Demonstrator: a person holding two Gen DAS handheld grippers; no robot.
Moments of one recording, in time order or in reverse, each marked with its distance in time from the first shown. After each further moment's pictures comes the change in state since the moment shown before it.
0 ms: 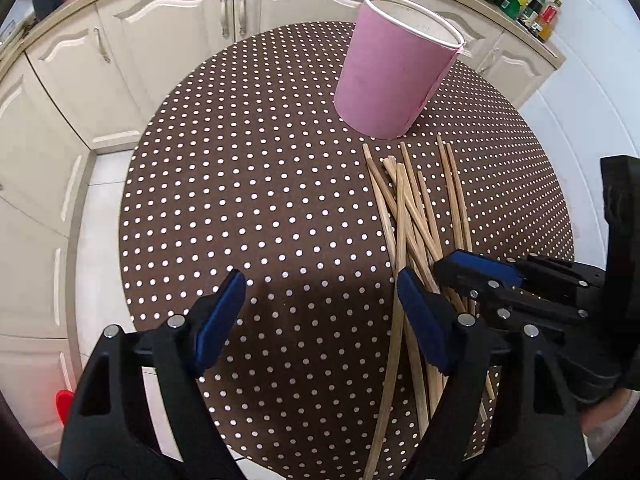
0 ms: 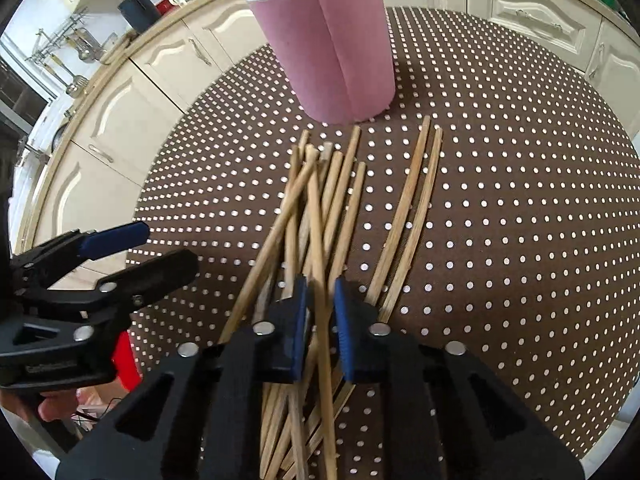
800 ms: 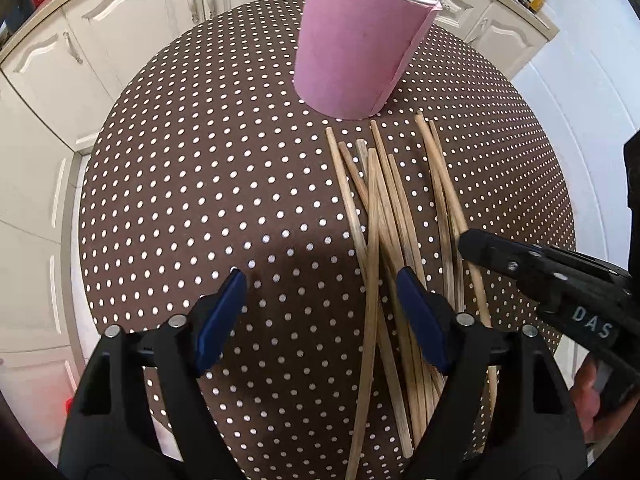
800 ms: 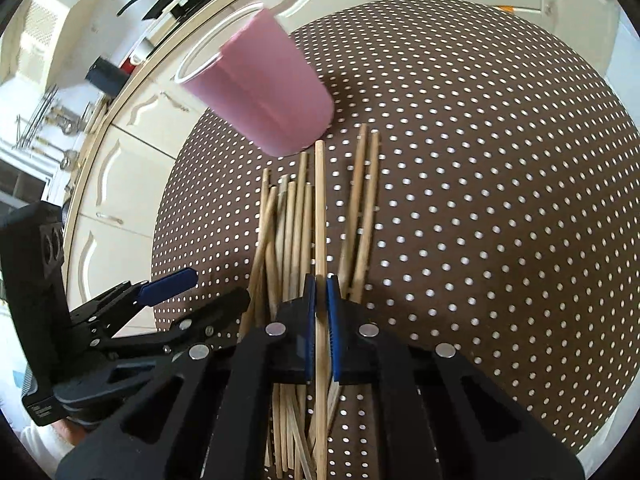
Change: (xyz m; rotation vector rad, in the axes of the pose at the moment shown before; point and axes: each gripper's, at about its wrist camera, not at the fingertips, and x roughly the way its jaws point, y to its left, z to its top) left arm 0.036 -0.032 0.021 0.070 0.089 -0.009; right arm -0.039 -0.058 0.005 0.254 -0.041 0.082
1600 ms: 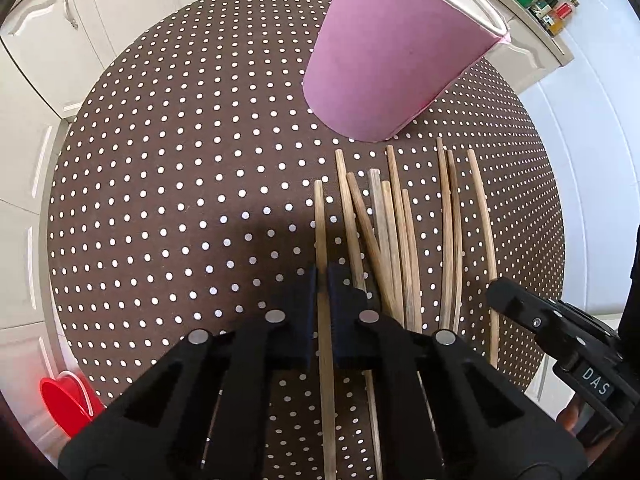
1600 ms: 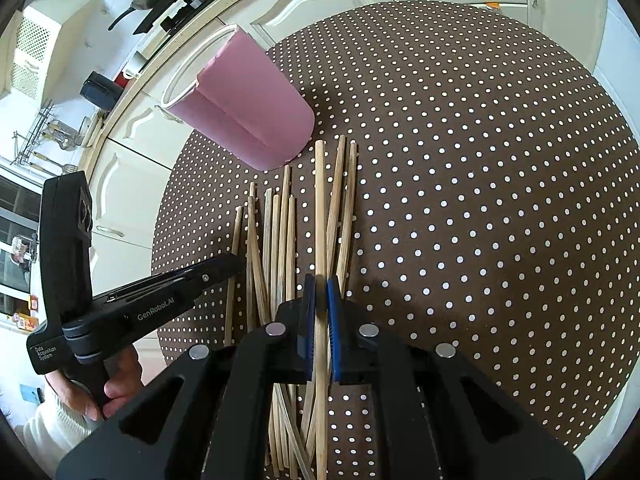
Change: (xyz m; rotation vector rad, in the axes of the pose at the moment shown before) left arm 0.042 0.023 0.056 -0.120 0.058 -0.077; right arm -0.009 -0.004 -0.002 0.037 -0.010 -0.010
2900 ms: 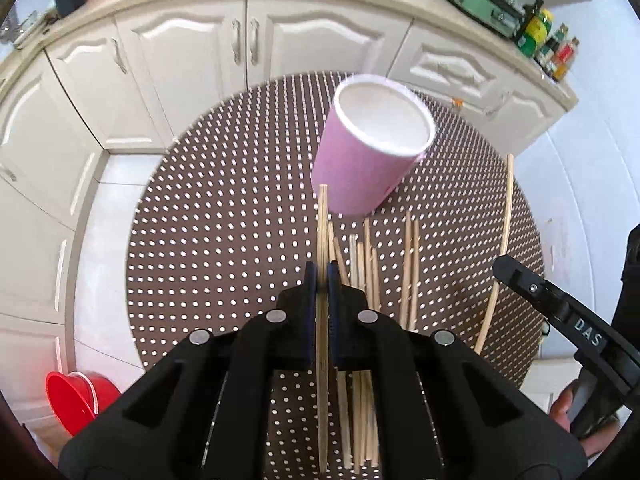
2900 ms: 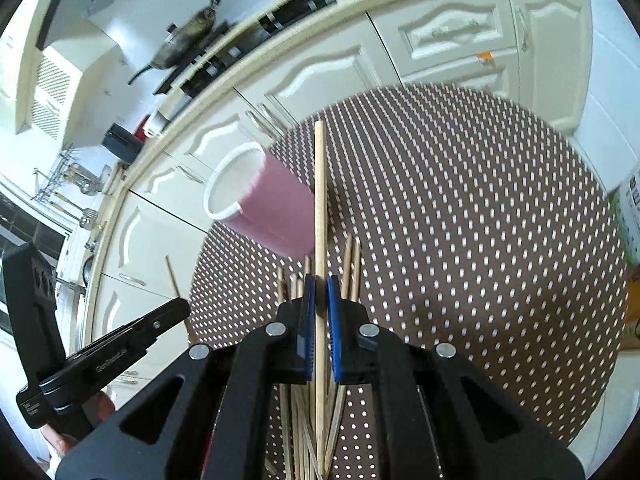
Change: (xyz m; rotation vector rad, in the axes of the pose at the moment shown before) left arm -0.122 -0.036 -0.023 -0.051 -0.236 0.106; right arm -0.062 0.002 0.039 0.009 -0.213 0.075
